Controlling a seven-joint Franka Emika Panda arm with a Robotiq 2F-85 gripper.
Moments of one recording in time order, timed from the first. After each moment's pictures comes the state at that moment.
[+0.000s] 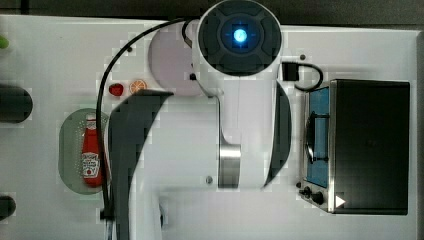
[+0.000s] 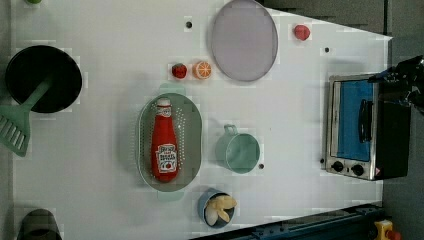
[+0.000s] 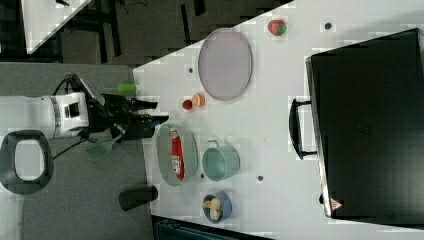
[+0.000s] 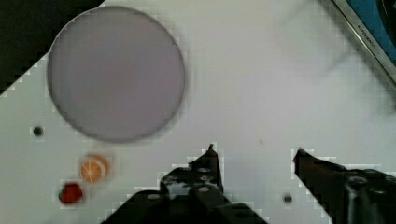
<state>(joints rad) -0.02 0.02 0.02 -1.79 -0.01 0.22 -0.06</state>
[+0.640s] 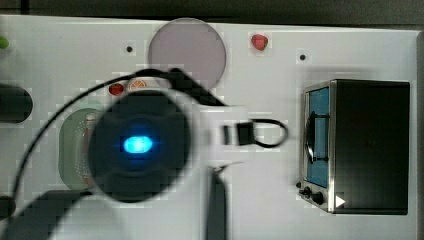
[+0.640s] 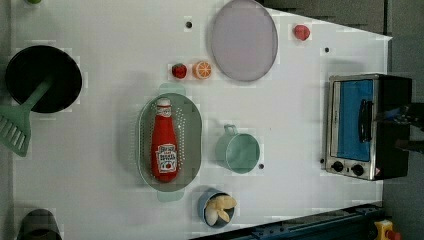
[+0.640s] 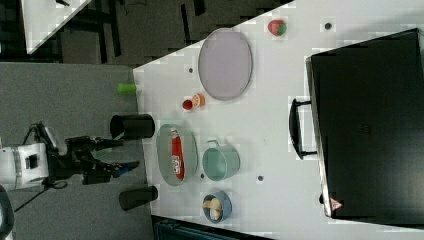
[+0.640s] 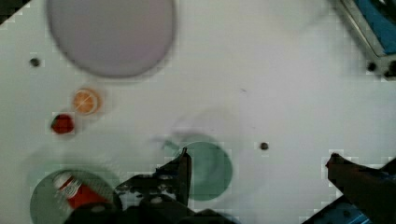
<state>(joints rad) -0.15 -0.23 0.26 -1.91 0.02 0.10 -0.06</state>
